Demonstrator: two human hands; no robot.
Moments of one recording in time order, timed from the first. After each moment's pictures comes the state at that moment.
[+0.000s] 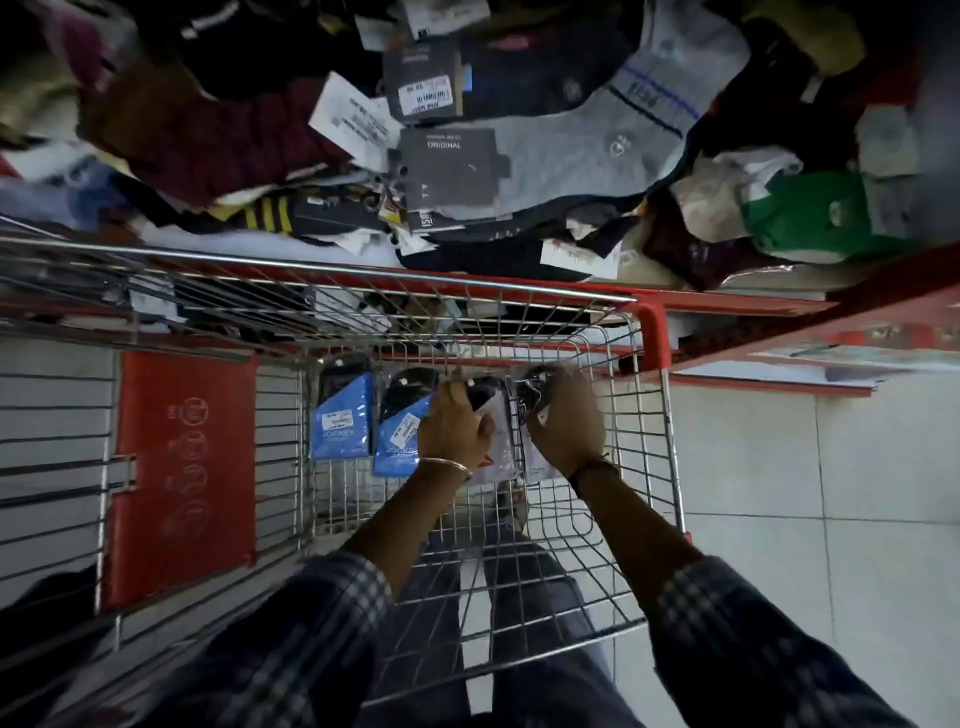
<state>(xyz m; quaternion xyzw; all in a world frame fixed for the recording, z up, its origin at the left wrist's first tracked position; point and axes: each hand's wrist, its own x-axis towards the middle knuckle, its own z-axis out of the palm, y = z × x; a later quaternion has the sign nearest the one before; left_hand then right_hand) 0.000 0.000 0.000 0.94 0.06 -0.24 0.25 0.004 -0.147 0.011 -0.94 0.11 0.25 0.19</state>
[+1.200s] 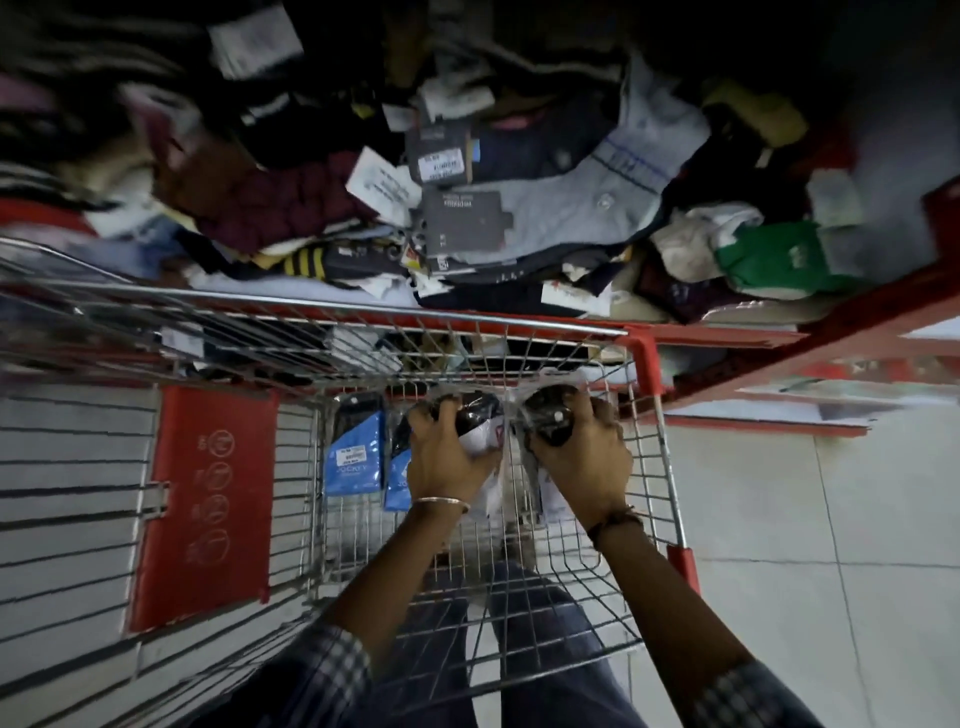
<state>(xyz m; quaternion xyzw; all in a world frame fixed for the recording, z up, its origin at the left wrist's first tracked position) -0.010 0.017 0.042 0.93 0.12 -0.10 0.33 -0.012 -0.139 0.076 -0.96 0.14 0.07 0.24</state>
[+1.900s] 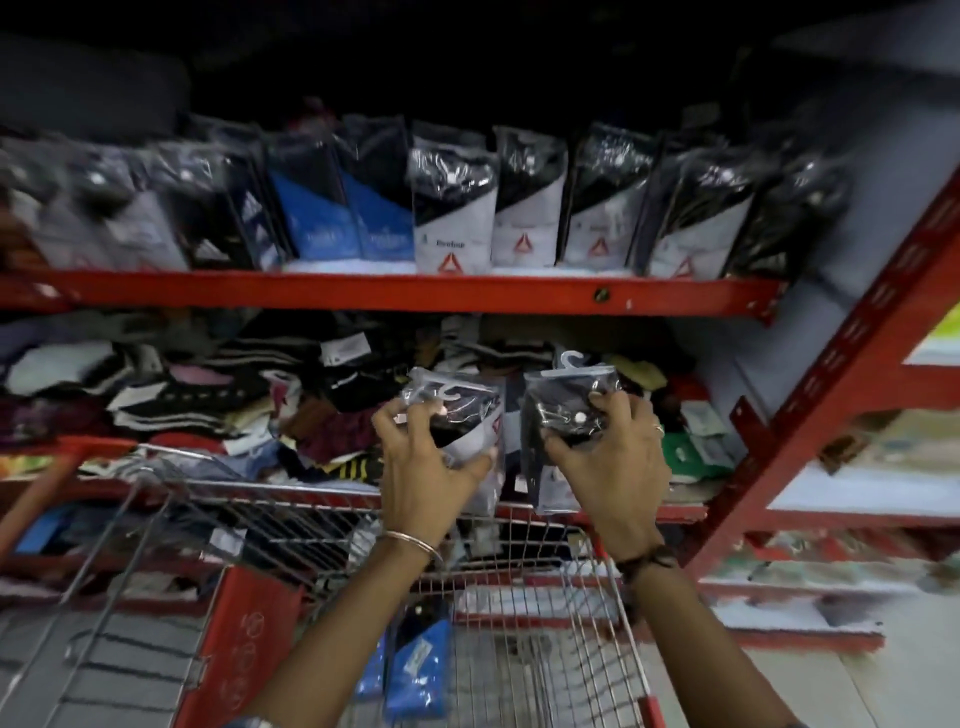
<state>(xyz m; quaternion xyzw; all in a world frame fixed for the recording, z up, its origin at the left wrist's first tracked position) 0.030 0.023 0.304 0.89 -0.05 0.28 0.36 0.016 -0.157 0.323 -0.90 0.10 -0.31 0.27</state>
